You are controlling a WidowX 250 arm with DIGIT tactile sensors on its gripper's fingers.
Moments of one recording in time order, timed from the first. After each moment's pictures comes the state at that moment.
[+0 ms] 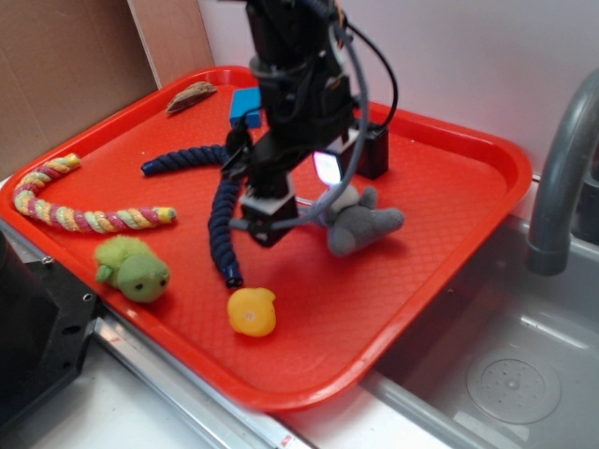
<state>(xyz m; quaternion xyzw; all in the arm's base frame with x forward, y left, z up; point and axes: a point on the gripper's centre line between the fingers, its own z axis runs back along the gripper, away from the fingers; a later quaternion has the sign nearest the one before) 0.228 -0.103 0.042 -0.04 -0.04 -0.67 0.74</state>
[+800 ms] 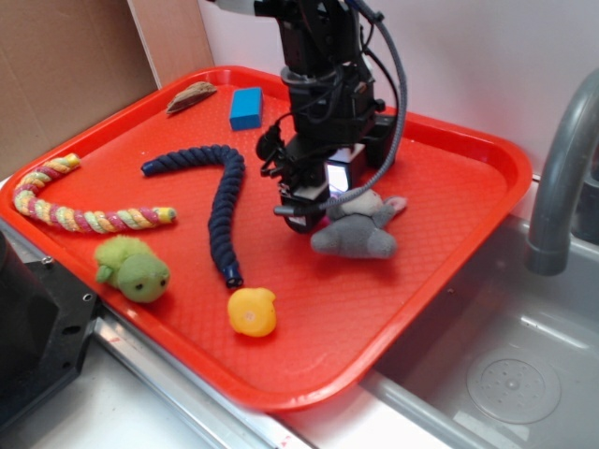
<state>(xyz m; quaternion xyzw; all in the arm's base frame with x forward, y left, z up) 0.258 -0.082 0.023 -0.04 0.01 -0.59 0.80</state>
